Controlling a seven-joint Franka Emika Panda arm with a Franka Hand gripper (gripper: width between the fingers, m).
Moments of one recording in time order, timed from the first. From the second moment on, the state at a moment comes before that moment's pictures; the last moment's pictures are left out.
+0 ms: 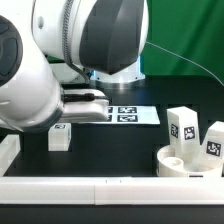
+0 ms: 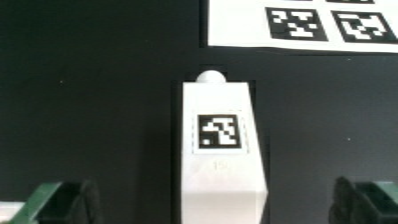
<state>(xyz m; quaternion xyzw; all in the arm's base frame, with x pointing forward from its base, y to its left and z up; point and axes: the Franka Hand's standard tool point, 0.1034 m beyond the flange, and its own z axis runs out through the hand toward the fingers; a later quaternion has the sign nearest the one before) 0.521 -0.143 0.052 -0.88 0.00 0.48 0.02</state>
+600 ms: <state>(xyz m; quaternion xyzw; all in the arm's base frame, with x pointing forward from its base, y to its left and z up) 0.492 -0.135 0.012 -0.86 0.01 0.50 0.02</state>
